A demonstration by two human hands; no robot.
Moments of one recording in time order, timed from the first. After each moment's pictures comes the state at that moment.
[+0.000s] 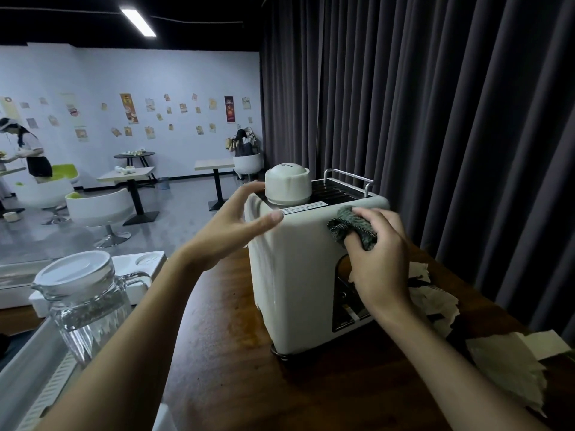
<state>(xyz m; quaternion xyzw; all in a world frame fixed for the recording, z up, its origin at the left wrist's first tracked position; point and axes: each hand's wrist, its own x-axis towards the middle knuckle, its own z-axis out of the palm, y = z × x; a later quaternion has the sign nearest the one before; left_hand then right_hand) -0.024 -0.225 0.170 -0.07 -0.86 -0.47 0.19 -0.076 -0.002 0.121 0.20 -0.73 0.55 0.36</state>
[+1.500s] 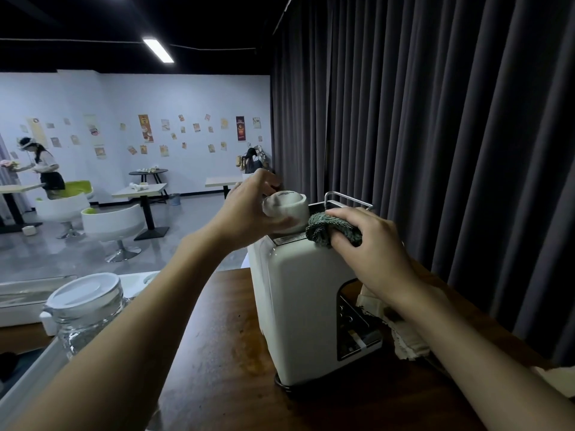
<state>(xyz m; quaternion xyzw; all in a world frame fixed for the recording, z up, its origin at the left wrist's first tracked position) -0.048 -0.212 0.223 -0.03 -0.92 -0.25 0.31 -0.092 0.000 0.176 0.37 -0.76 0.44 0.30</state>
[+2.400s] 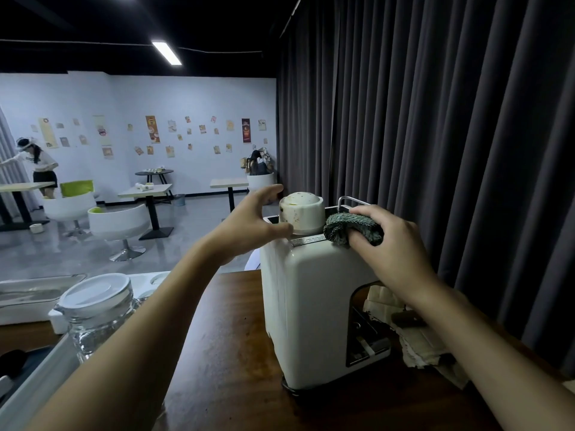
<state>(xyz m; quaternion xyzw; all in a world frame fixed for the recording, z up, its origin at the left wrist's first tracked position) -0.043 -0.225 0.213 -0.01 -0.88 -0.41 0.23 -0.100 0.007 0.180 0.34 -0.77 0.45 0.29</state>
